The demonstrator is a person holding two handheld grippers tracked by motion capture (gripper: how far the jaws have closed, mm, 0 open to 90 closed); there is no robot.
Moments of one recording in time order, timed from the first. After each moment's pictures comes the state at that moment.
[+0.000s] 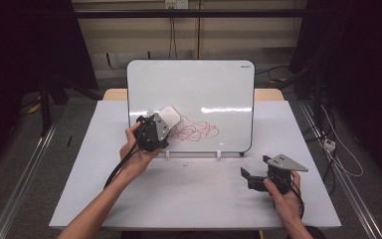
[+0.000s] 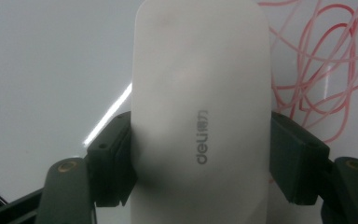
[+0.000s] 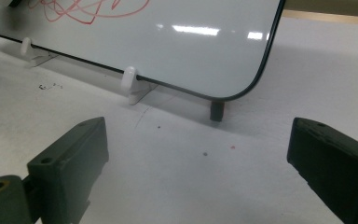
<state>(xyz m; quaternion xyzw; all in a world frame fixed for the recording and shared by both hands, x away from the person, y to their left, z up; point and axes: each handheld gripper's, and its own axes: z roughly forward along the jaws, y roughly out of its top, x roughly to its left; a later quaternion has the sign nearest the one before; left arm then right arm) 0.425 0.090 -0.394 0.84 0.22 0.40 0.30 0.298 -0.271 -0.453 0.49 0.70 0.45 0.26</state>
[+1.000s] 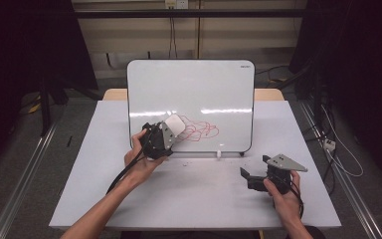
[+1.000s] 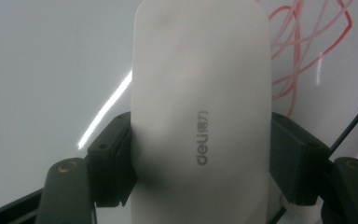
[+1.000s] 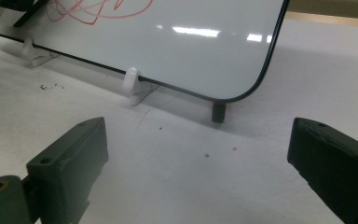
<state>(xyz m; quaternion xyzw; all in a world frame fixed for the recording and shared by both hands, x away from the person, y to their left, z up) 0.414 0.080 -0.405 0.85 0.21 0.39 0.30 0.298 -0.270 -0.452 0.49 0.70 0.45 0.26</state>
